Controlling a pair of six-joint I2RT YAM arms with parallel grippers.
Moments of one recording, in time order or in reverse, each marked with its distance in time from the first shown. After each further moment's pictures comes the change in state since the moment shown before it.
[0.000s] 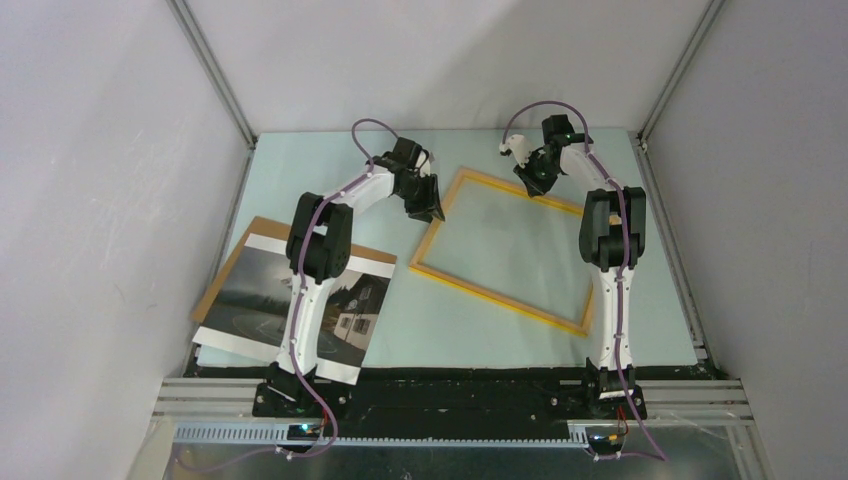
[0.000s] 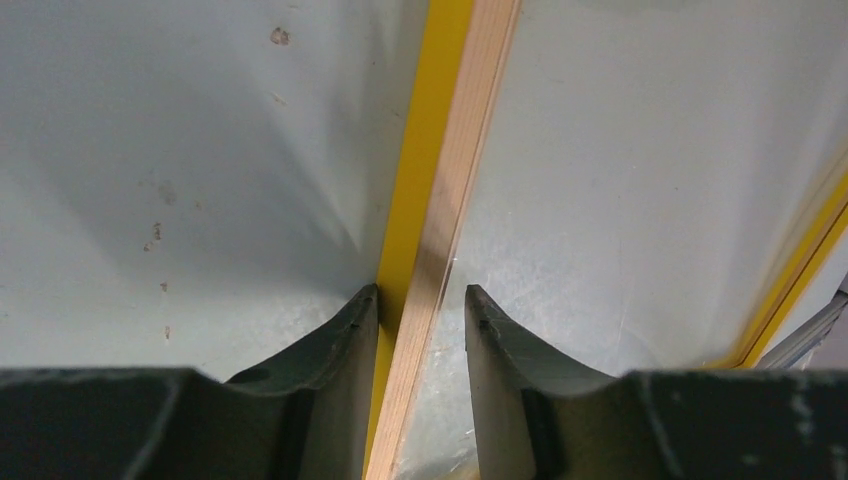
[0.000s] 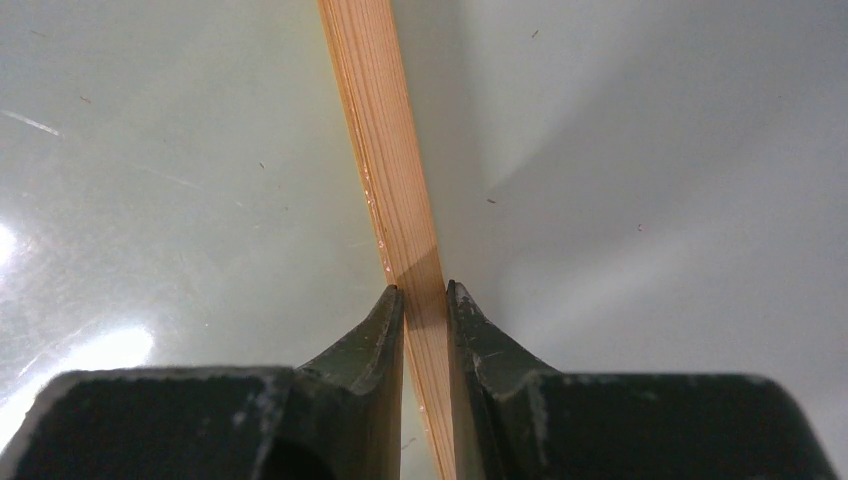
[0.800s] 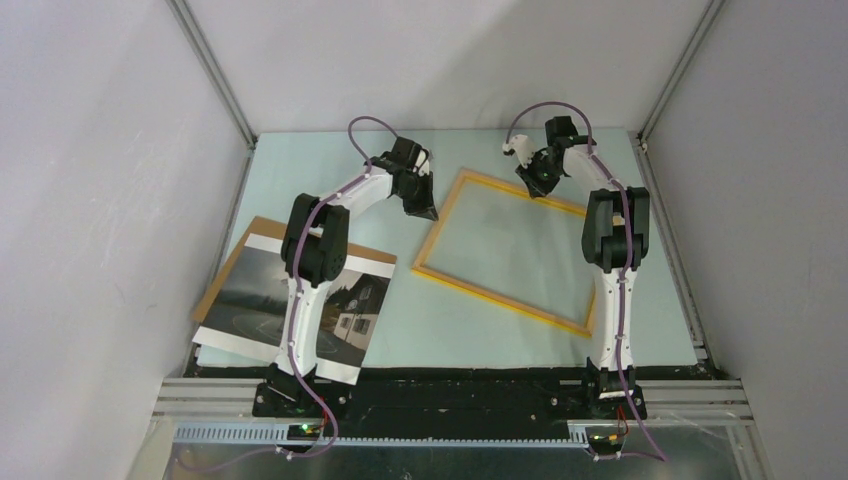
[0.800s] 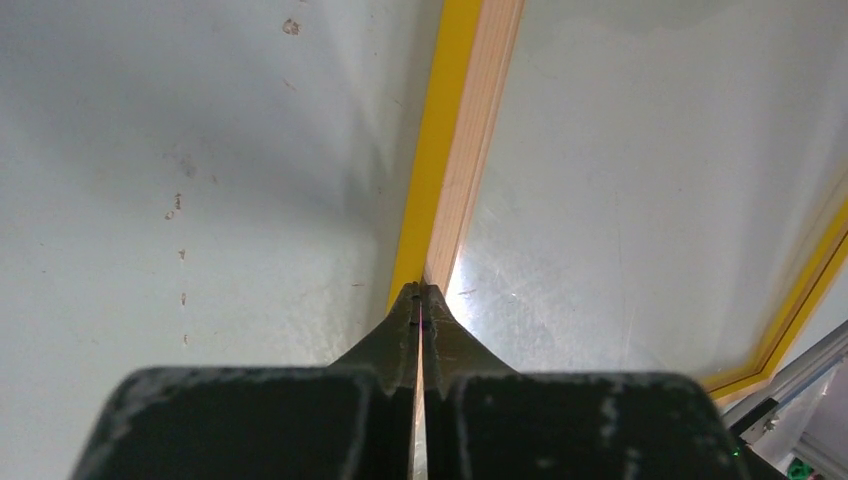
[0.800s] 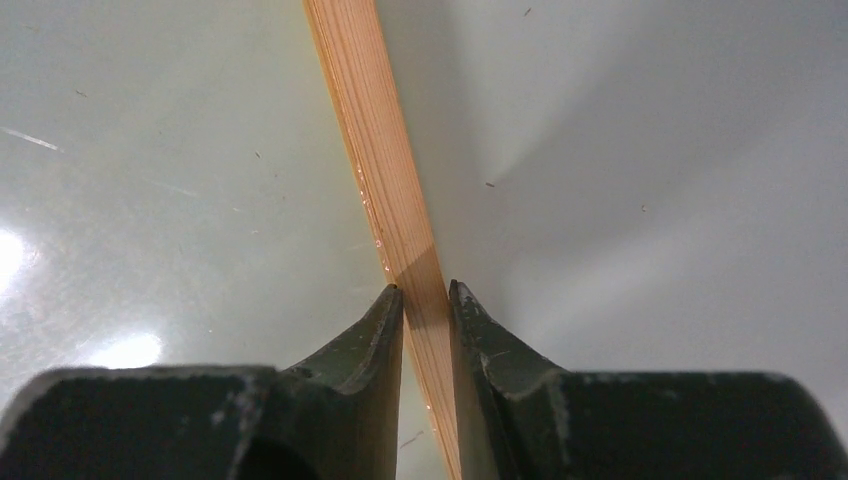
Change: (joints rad) left arm -0.008 -0.060 -0.063 0.035 -0.053 0.002; right arm -0.014 -0.031 -0.056 0.039 -0.005 0.022
